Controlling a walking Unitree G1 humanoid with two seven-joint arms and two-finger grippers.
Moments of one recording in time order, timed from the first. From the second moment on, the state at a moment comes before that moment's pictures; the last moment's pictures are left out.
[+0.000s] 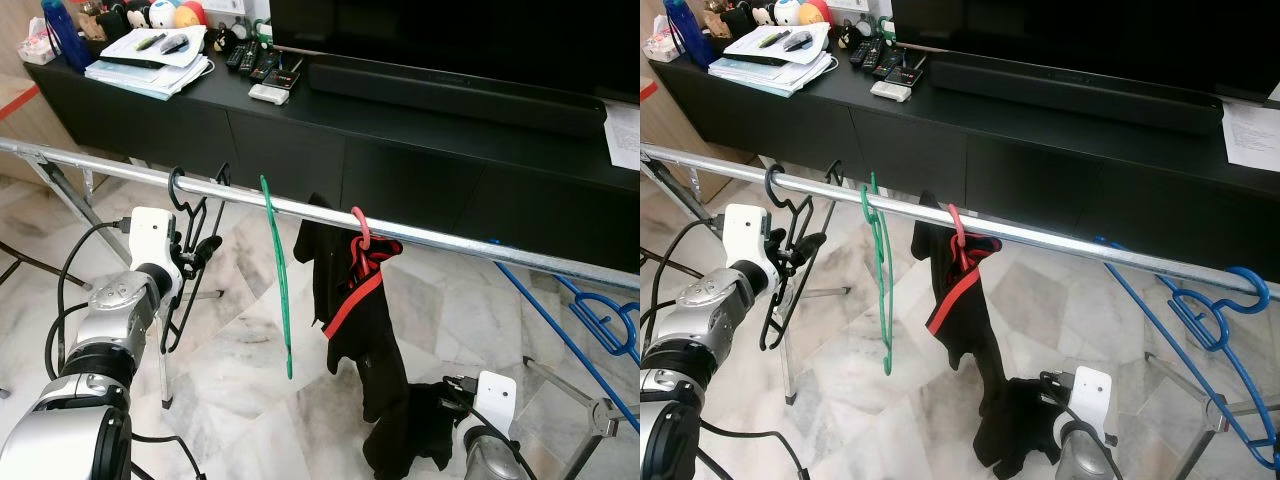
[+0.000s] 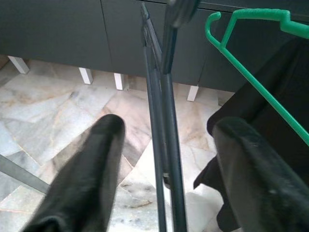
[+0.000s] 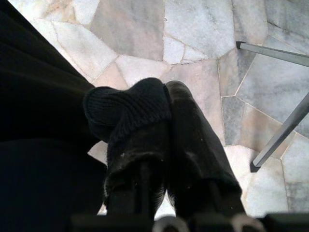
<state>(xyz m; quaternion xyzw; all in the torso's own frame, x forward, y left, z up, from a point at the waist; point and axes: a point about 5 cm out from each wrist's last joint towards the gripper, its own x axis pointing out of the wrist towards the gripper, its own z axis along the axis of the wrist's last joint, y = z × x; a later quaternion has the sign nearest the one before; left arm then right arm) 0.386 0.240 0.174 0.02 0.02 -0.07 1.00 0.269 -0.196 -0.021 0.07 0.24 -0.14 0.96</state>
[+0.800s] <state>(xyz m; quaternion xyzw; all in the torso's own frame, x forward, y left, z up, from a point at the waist) 0.387 0.243 0.172 0.05 0.02 -0.02 1.00 0.267 -0.195 -0.022 0.07 0.24 -0.14 0.96</state>
